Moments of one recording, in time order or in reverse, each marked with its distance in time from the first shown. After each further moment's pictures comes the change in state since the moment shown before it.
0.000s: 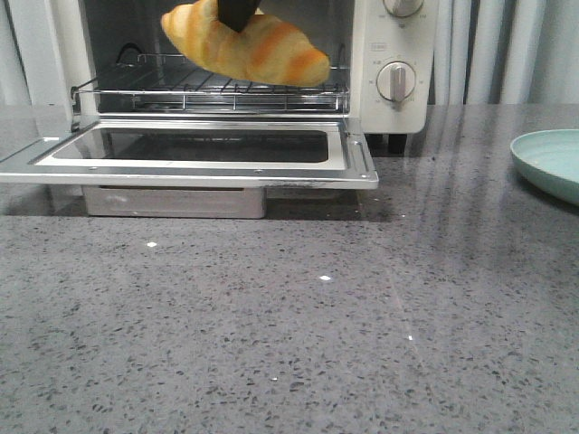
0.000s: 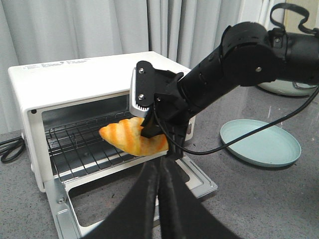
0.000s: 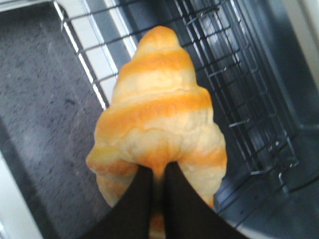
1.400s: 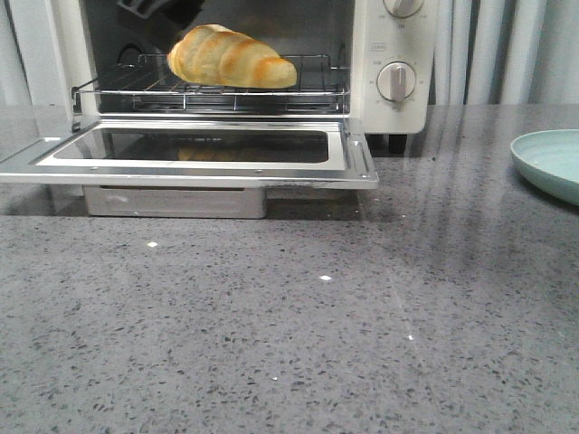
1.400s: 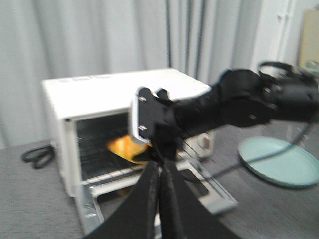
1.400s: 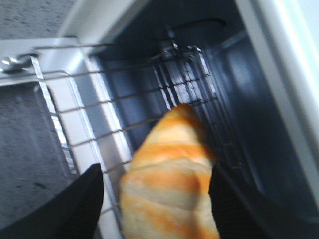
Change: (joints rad) left arm 0.020 -0.102 0.000 0.124 0.029 -0.094; right arm 0.052 0.083 0.000 -0.141 -0.251 0.000
